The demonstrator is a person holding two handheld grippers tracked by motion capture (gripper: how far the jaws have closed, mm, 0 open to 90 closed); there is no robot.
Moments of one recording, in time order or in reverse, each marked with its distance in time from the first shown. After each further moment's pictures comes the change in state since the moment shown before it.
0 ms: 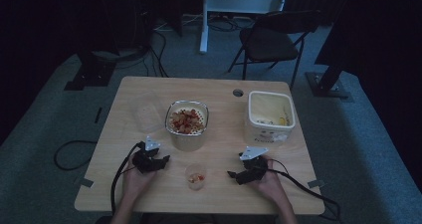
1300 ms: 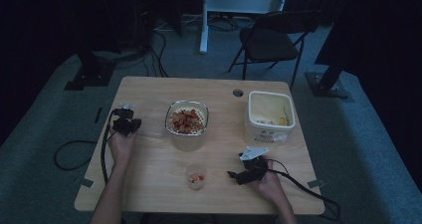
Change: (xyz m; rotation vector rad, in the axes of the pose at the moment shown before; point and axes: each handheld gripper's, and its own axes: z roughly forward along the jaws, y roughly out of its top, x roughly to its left) left arm 0.111 0.067 0.003 -0.012 0.239 -0.319; right arm 0.000 0.000 -0.001 -0.001 -0.004 0.001
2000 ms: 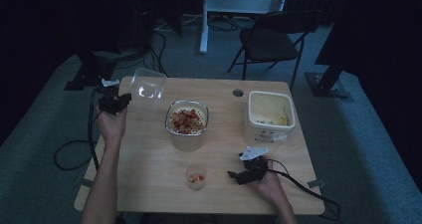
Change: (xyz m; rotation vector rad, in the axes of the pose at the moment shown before) left arm 0.016 0.074 -0.070 -0.214 -0.032 -0.052; right arm 0.000 0.000 0.000 0.000 -0.001 0.001
